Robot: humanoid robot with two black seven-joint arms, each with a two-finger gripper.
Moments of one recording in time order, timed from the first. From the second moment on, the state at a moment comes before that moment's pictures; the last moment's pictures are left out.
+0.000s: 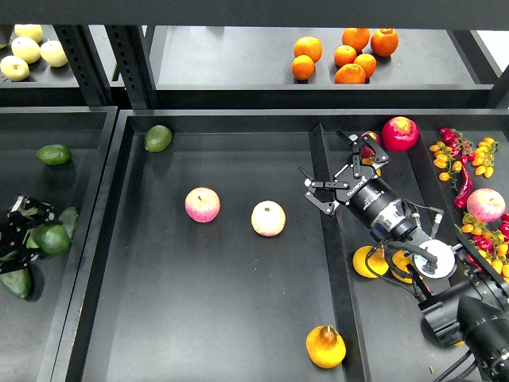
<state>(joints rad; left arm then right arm) -0.62 0.81 -0.42 -0.79 0.20 -0.49 0.49 0.48 0.02 1.22 0.71 -0.17 0.58 -0.17</state>
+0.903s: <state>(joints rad) -0.56 0.70 -0.41 -0.56 0.20 -0.49 0.49 0.48 0.01 1.22 0.71 -0.17 0.58 -0.17</state>
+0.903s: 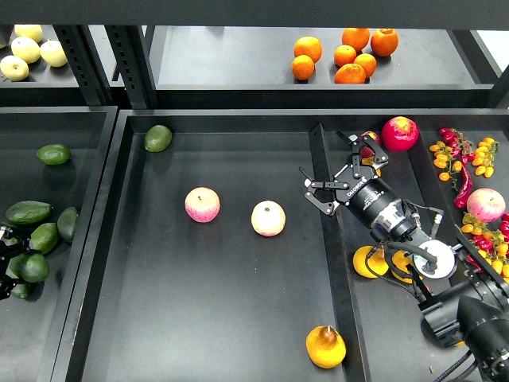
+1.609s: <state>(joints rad) -0.55 0.64 -0.41 -0.49 0.20 -0.49 0.49 0.48 0.02 1.22 0.71 -0.17 0.58 -0.17</state>
